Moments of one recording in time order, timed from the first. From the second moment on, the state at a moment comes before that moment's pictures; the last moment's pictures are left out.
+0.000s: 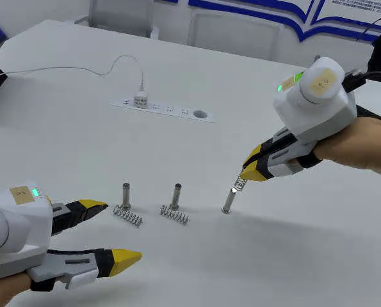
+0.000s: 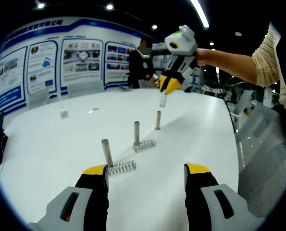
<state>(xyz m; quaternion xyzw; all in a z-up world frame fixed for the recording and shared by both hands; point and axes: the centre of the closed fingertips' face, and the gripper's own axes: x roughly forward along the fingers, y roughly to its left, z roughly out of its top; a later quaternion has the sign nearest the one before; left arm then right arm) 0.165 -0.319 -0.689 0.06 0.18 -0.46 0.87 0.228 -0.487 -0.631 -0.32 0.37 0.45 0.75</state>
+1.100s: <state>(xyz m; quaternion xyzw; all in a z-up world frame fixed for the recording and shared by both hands) 0.167 -0.313 -0.693 0.06 0.18 -0.46 0.87 0.238 -0.484 -0.656 -0.31 0.39 0.46 0.74</state>
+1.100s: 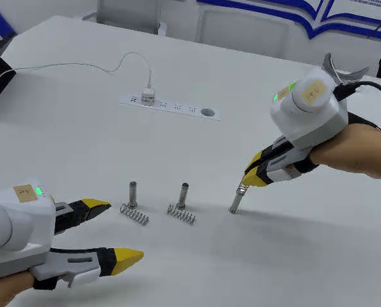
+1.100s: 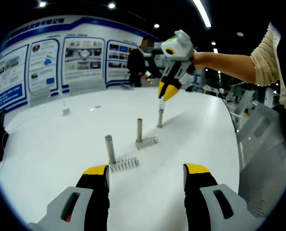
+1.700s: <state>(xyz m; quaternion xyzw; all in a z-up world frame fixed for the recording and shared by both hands) 0.166 -0.313 -0.696 0.06 0.19 -0.46 0.87 0.239 -0.485 -0.682 -0.30 0.42 0.46 0.72</state>
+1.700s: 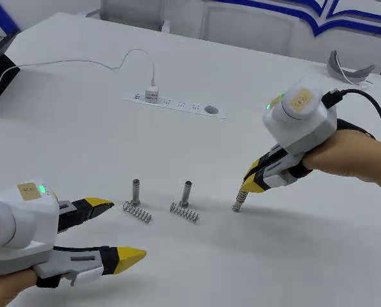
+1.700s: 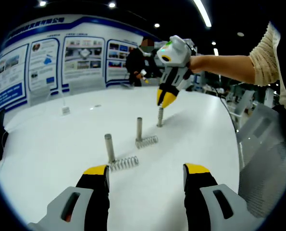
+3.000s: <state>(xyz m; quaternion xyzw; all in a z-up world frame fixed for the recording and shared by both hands) 0.165 -0.312 -0.694 0.06 0.19 -0.46 0.87 0.236 -0.481 -0.688 -0.30 0.42 0.45 0.73</state>
